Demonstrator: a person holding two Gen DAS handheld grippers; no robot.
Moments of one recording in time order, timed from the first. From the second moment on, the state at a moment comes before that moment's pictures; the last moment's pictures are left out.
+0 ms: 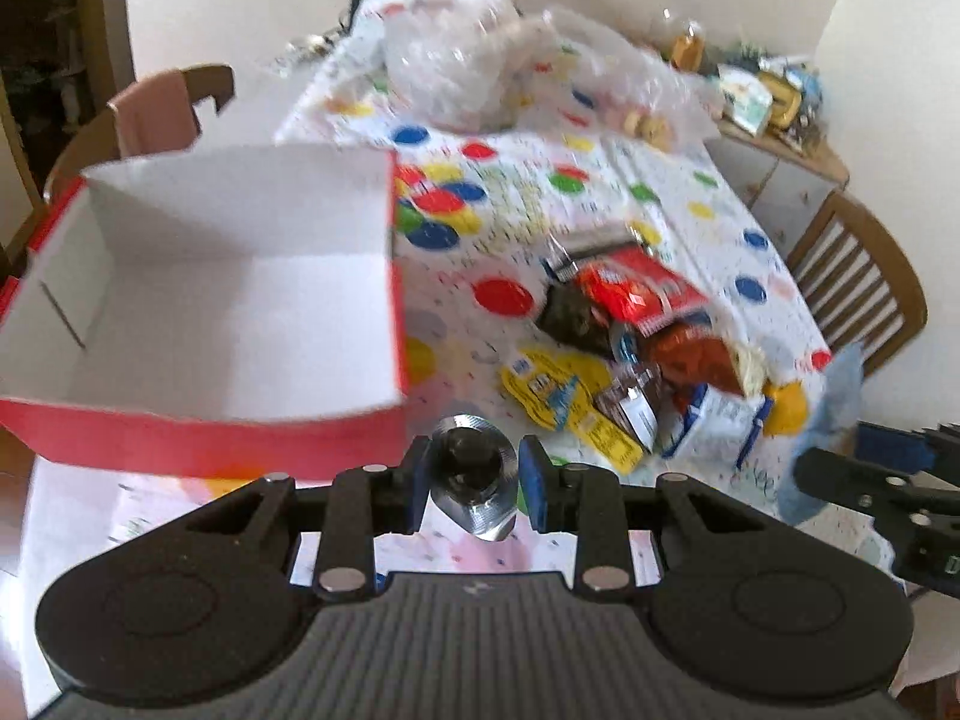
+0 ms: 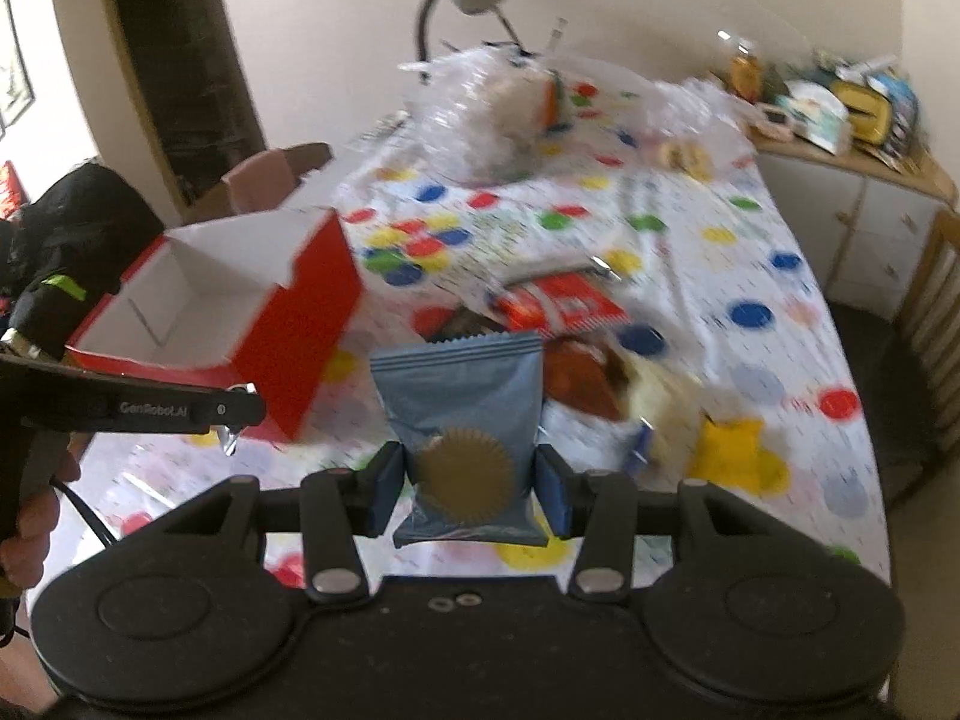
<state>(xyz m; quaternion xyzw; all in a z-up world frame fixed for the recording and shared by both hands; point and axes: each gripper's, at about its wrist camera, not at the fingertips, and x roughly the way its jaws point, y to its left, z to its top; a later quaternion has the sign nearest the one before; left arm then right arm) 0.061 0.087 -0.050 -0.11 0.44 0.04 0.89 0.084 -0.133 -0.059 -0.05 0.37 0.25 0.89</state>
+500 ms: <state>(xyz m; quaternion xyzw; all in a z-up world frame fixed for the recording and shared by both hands) 0.066 0.204 -0.020 -0.10 0.42 0.09 0.90 0.111 0.009 -0.043 -0.09 0.36 0.33 0.86</state>
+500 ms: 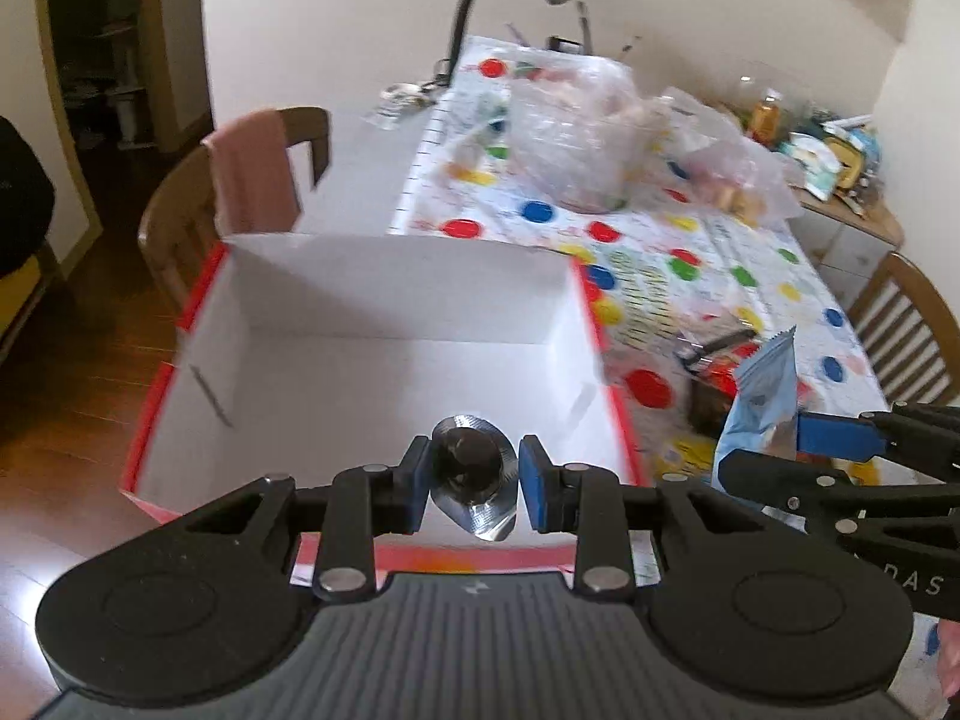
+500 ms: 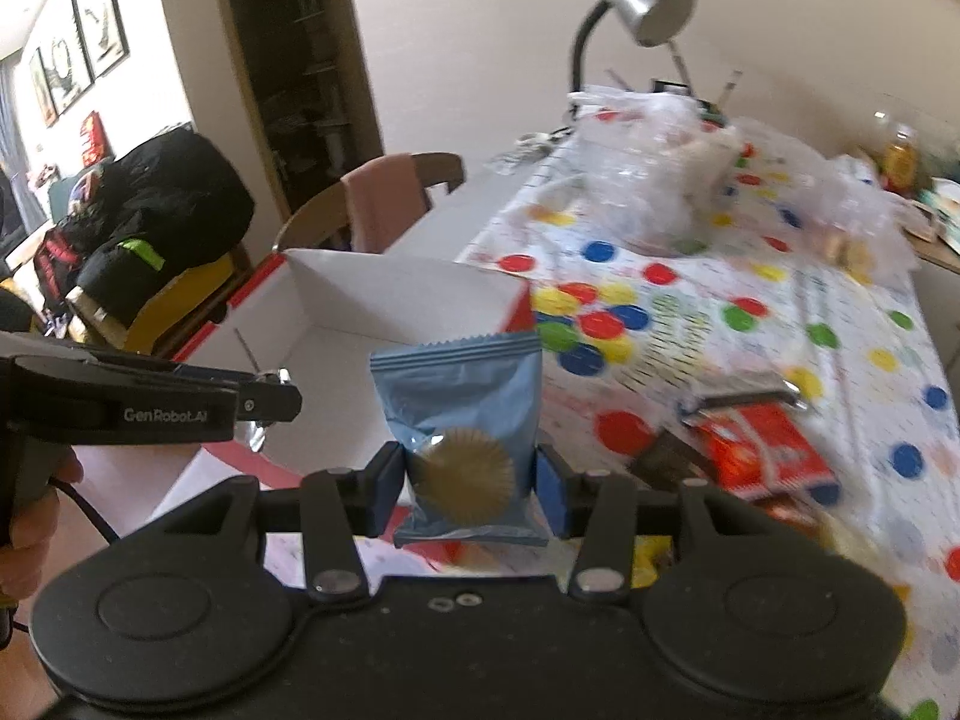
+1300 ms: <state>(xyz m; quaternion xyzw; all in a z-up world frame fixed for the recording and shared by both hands) 0.100 0.296 -0.090 -0.06 0.49 0.09 0.86 0.150 0.159 -0.130 -0.18 0.45 0.34 0.81</state>
